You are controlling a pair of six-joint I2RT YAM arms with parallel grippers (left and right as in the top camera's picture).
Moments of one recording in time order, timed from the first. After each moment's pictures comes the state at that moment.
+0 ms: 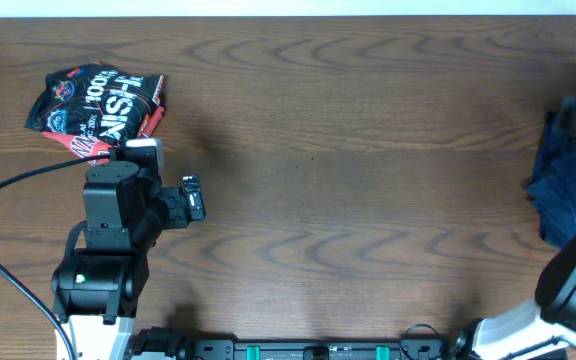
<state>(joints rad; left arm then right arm) -0.05 0.86 0.88 -0.77 0.02 -0.15 -0.43 1.78 1.35 -0.33 0.16 -0.17</state>
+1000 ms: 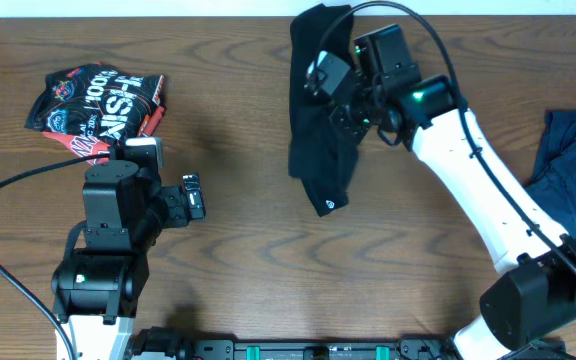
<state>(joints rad) -0.05 0.86 0.88 -0.76 0.02 -0.15 0.45 1.76 1.61 -0.78 -0.22 -0.48</state>
